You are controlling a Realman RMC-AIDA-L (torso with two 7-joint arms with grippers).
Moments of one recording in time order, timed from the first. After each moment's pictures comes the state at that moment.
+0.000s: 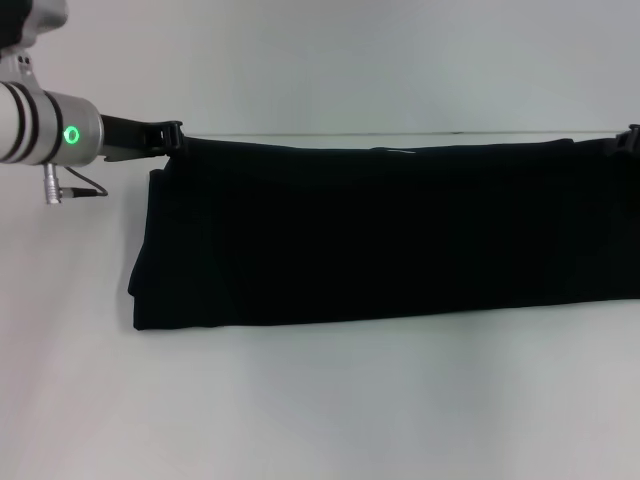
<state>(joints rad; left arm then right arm) -0.86 -2.02 0.77 0.66 2.49 0.89 -2.55 0.74 1.97 -0.59 -0.62 -2.35 -0.85 2.40</state>
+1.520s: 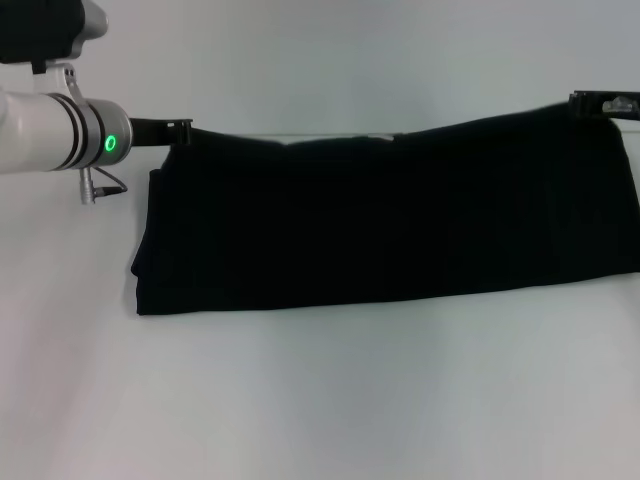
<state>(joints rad) -0.91 -2.05 0.91 0.50 2.49 0.52 -2.54 0.91 1.96 -0.91 -0.42 -2.39 -0.42 2.40</state>
